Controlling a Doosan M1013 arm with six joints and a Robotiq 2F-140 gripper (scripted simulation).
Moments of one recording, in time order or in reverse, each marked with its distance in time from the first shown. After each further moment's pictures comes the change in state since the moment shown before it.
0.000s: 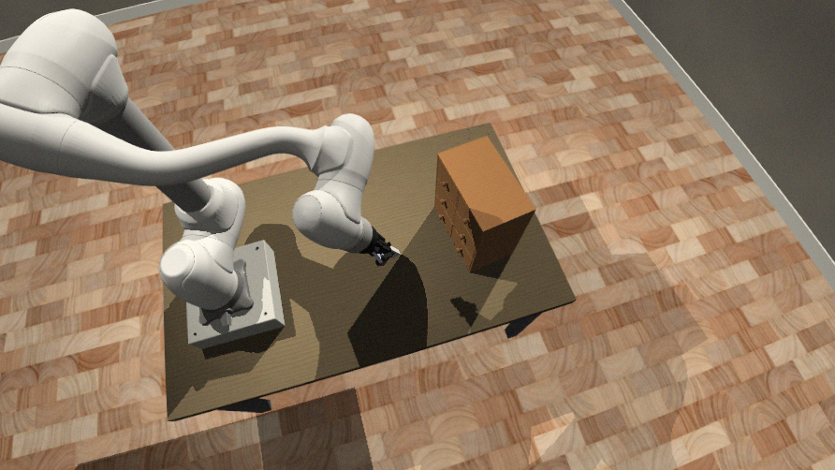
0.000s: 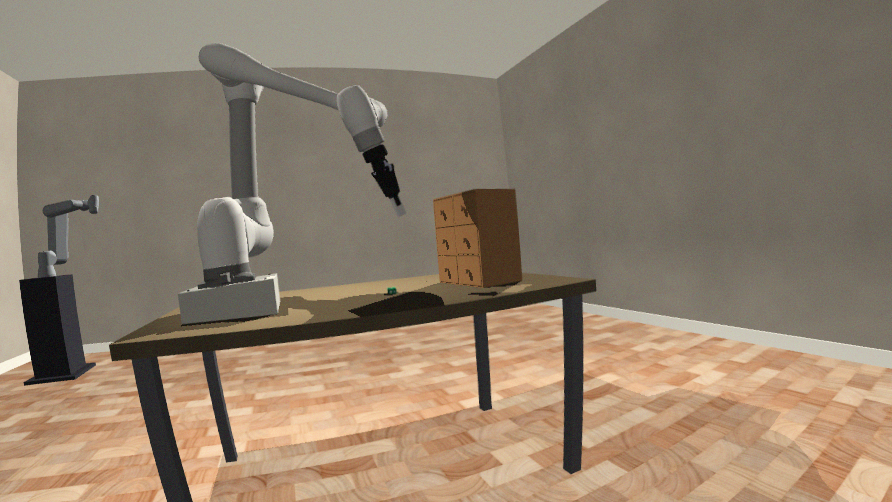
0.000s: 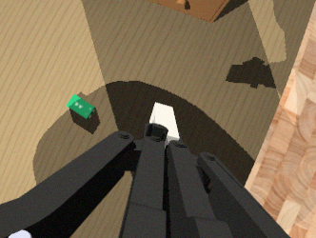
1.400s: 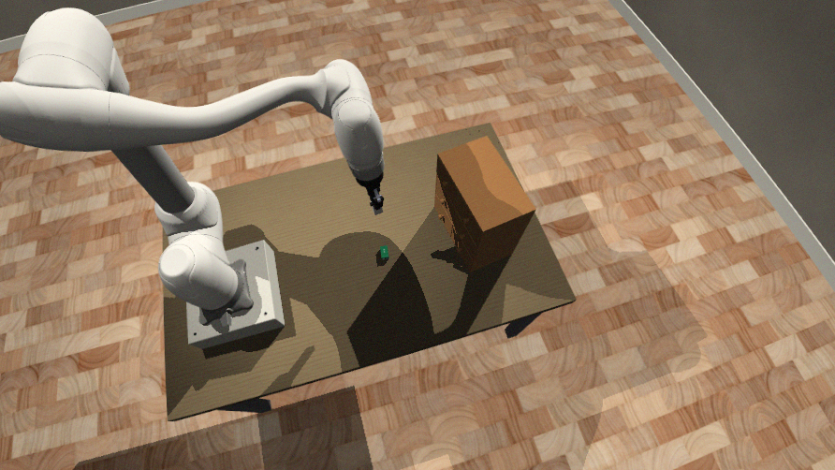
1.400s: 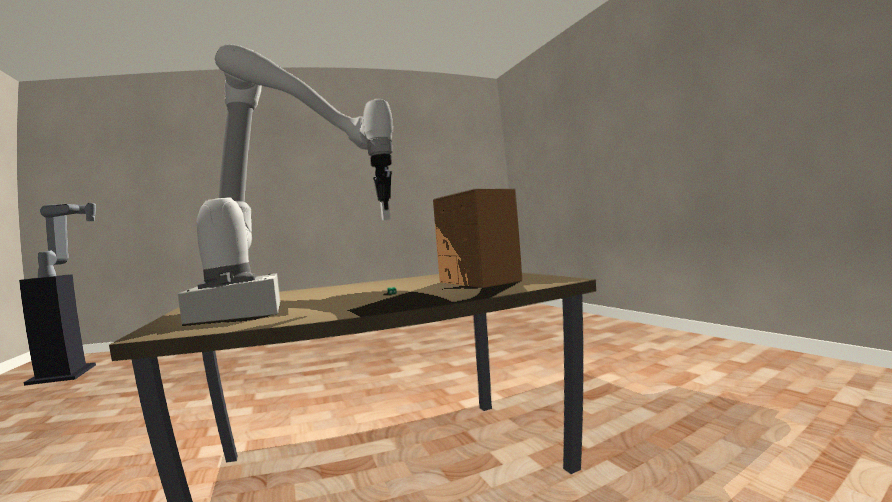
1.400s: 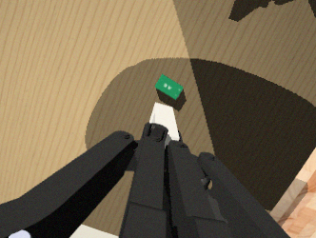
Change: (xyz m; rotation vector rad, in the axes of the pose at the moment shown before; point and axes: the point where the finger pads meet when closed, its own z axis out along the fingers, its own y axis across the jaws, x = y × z) arm 0.022 -0.155 0.012 -0.029 -0.368 0.041
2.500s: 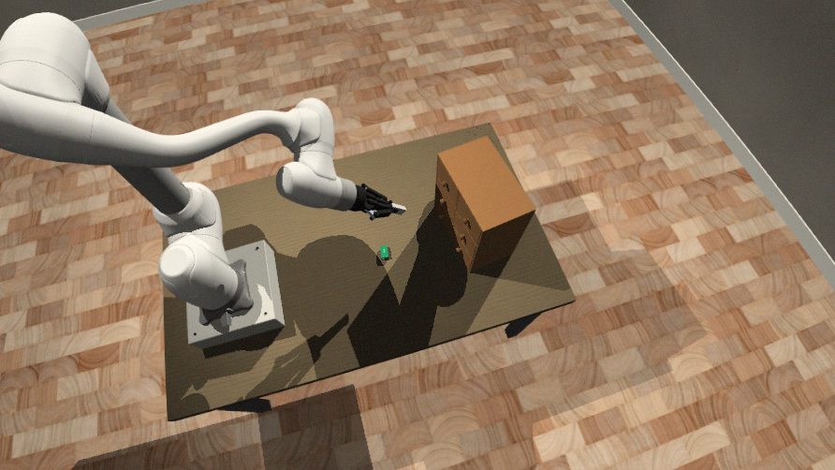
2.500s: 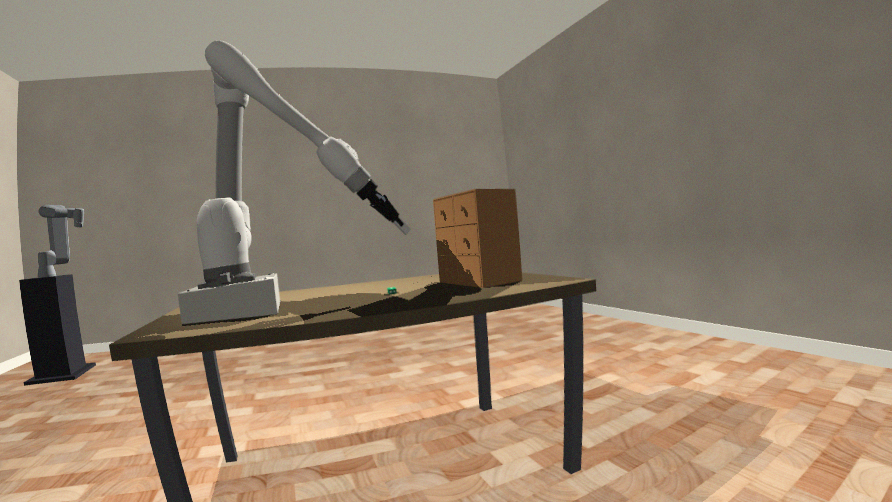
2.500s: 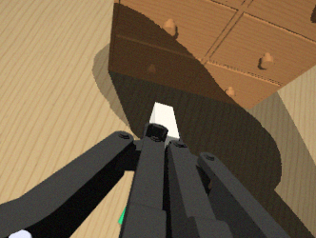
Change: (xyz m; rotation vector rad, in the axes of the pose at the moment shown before) arm 0.059 0.000 0.060 -0.051 0.700 0.022
